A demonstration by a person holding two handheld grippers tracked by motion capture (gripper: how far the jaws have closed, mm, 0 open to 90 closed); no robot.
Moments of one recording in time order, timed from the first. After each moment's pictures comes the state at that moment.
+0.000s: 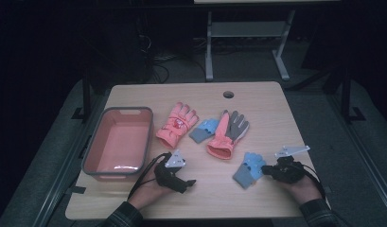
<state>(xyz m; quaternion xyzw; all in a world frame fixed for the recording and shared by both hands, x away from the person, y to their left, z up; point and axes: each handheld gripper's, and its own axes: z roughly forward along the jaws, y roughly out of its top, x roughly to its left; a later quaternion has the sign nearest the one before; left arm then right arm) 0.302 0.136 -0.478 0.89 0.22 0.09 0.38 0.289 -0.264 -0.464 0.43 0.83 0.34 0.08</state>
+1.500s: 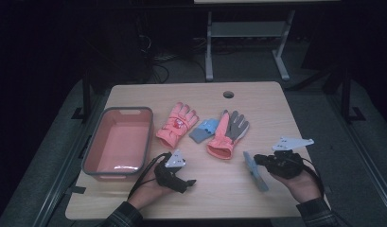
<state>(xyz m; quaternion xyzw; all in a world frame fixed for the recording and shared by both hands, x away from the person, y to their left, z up) 0.302 0.136 -0.478 0.89 0.22 0.09 0.38 0.276 -0.231 -0.398 0.38 0.83 0.40 0.13</state>
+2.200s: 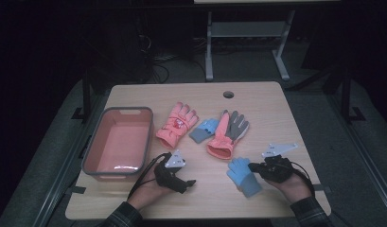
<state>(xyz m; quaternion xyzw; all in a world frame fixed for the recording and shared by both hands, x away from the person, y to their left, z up) 0.301 0.136 -0.478 0.89 0.22 0.09 0.39 0.283 -0.225 -0.438 0.36 0.86 0.36 0.09</state>
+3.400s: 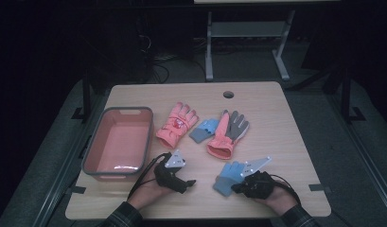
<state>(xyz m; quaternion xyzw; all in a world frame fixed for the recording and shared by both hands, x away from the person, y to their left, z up) 0.301 0.136 -0.478 0.89 0.22 0.09 0.39 0.258 -0.172 -0.459 0.26 0.90 0.33 0.00</state>
